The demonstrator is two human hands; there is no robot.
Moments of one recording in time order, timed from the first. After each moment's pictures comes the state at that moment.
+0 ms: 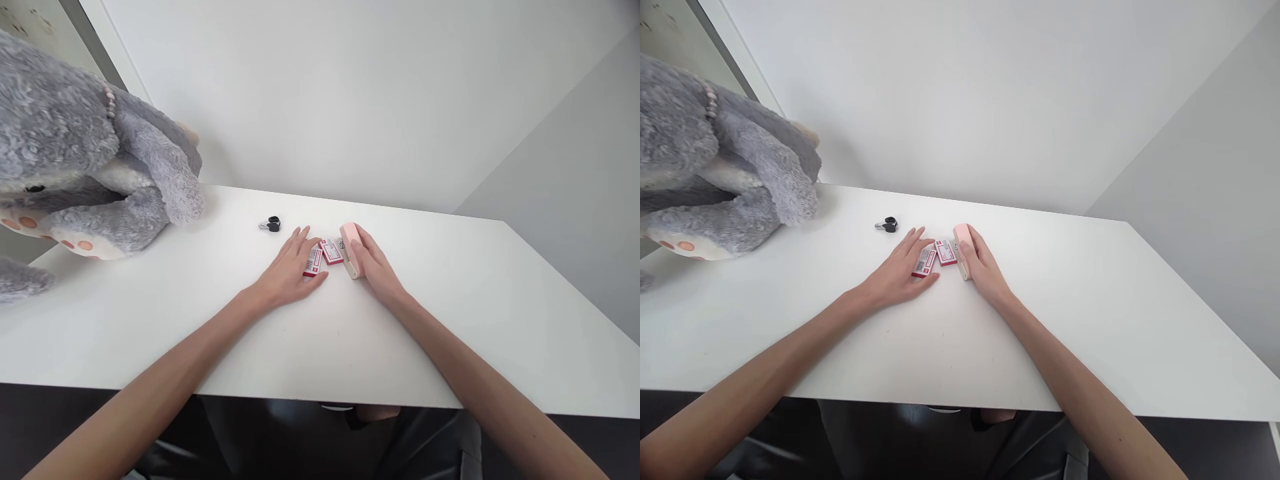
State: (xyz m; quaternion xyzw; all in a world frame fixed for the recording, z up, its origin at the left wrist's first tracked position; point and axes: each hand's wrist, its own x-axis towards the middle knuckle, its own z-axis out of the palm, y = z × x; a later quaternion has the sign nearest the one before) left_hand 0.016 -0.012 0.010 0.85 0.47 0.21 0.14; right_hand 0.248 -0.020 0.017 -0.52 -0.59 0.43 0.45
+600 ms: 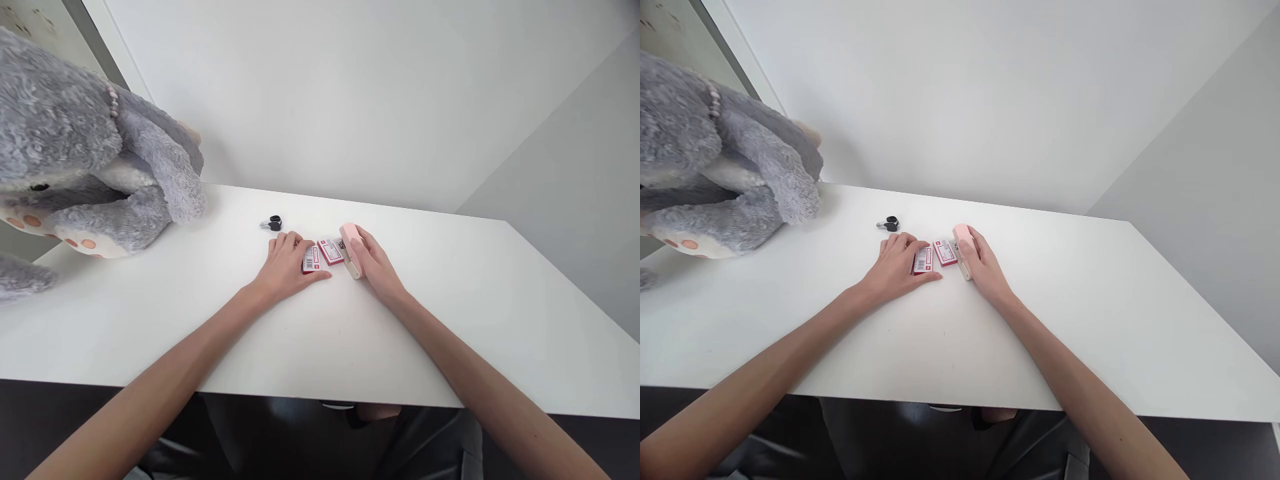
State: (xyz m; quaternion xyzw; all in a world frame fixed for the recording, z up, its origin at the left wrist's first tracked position) left_hand 0.016 -0.007 0.017 0.82 0.52 0.21 0.11; right_hand 0.246 -0.018 0.011 -0.50 -0.57 0.46 0.47
